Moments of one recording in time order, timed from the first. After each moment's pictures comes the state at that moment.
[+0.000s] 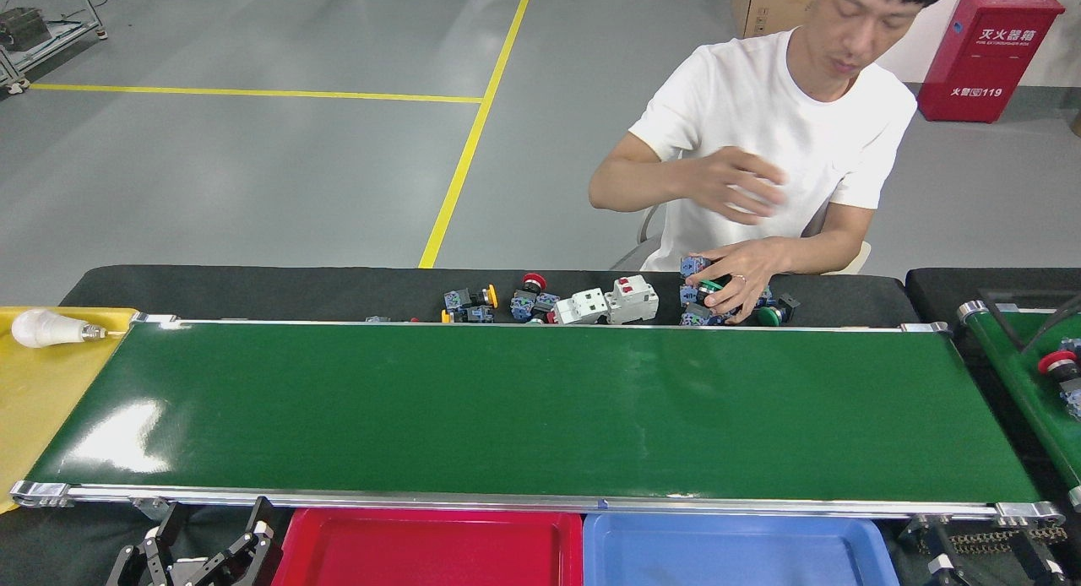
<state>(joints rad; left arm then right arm) 0.30 0.03 0.32 -1.76 -1.37 -0.29 -0.03 0.37 -0.04 -0.52 -1.76 1.05 -0.50 0.07</state>
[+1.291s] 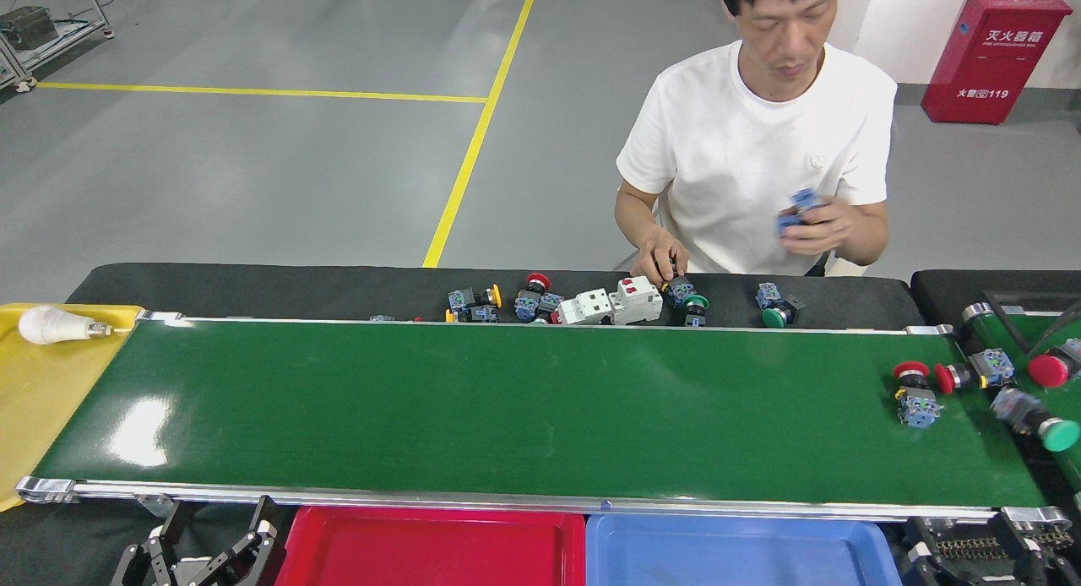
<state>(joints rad) 0.29 0.01 0.31 -1.76 -1.37 -0.30 -0.02 0.32 -0.24 -0.29 -1.73 1.03 -0.23 0.02</state>
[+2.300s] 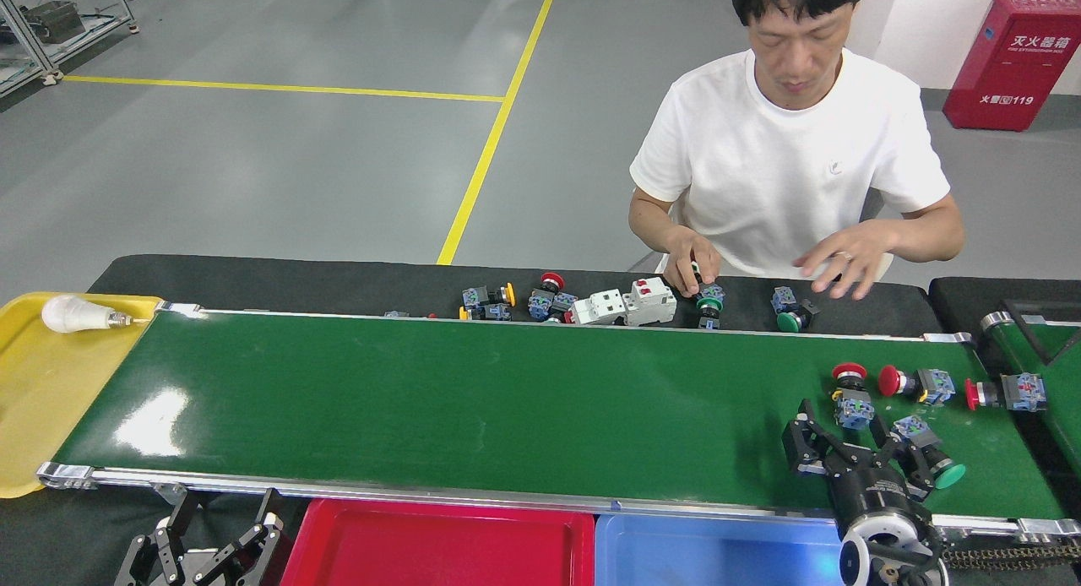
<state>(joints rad) 0.27 0.02 0.30 -1.76 -1.38 -0.30 -0.02 -0.08 -0.14 0.05 -1.46 1.19 0.25 0.17</state>
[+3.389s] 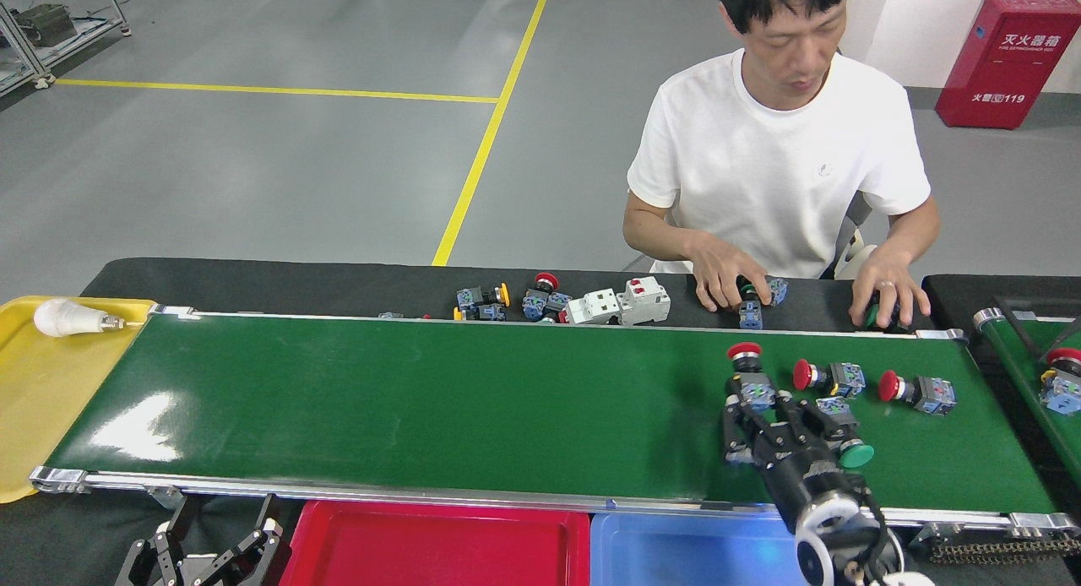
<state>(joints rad) 0.28 0.02 0.31 -1.76 -1.38 -0.32 -0.02 0.00 -0.11 0.19 -1.67 1.18 -0.22 0.19</state>
